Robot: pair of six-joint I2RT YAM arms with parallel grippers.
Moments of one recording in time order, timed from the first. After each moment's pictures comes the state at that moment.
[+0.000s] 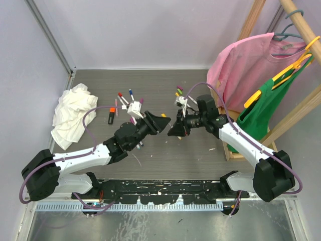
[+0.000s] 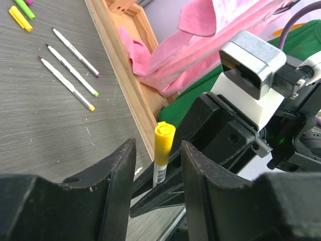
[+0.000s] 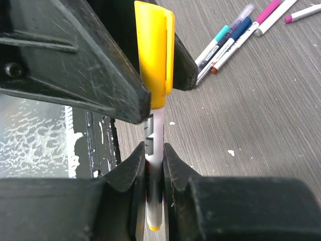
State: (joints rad) left arm -0.96 1.23 0.62 0.61 -0.26 -0.93; right arm 0.45 1.27 0.86 -0.24 -0.95 -0.07
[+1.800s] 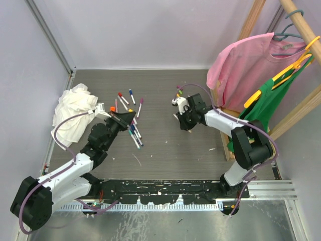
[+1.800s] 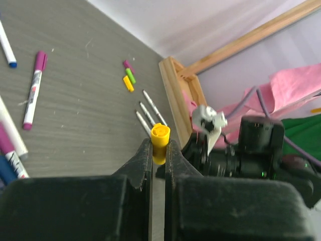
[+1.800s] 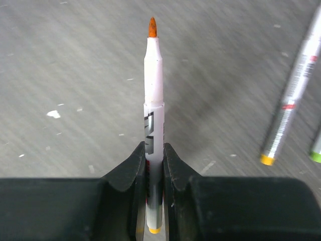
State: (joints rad) left arm -0.54 0.94 0.38 0.59 -0.15 -0.91; right arm 0.44 1.61 0.96 -0.34 -0.30 -0.27
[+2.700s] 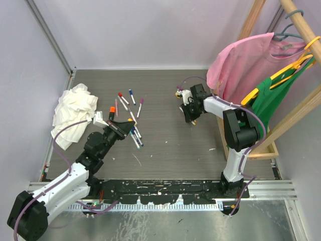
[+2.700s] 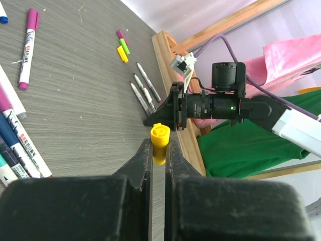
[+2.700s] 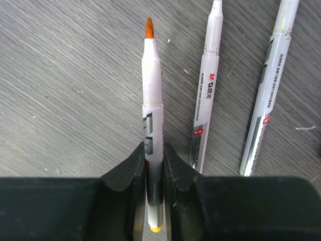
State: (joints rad) left arm -0.53 0.74 0.24 0.50 -0.06 -0.99; right arm 0.30 1.90 1.24 -0.47 -0.26 -0.29
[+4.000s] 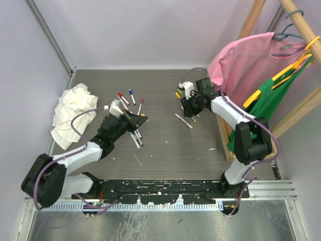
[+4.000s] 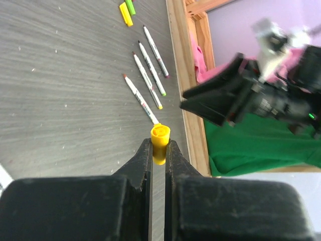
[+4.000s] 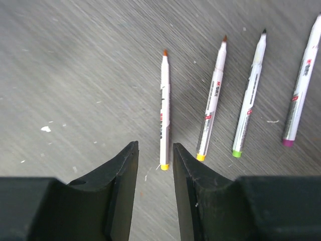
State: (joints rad) left arm -0.53 1.16 0.41 0.58 0.09 -1.04; right arm 0.30 1.72 1.24 -0.52 -0.33 -0.31
